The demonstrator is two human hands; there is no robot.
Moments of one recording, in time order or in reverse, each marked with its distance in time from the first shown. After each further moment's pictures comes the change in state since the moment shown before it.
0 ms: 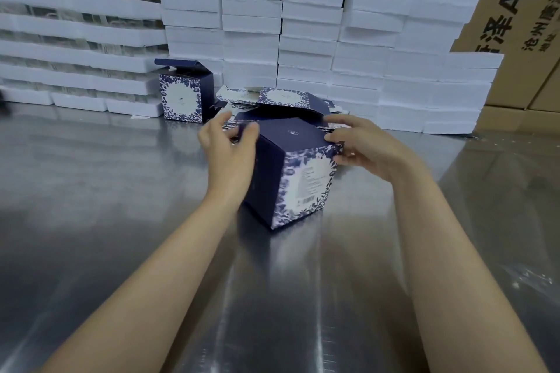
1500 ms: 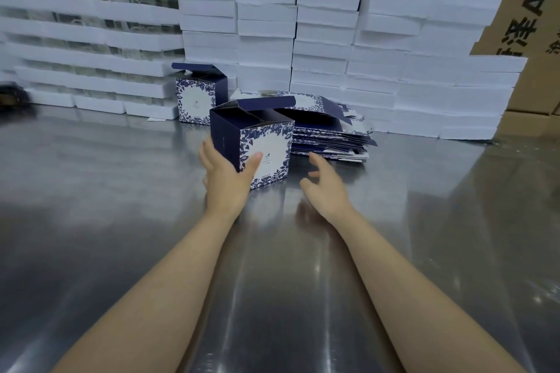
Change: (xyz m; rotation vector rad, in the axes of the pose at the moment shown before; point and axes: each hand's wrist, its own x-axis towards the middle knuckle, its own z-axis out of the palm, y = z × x) left_hand 0.020 -0.065 -0.019 0.332 0.022 0.042; right_hand 0.036 0.096 0.080 -0.444 0.259 -0.211
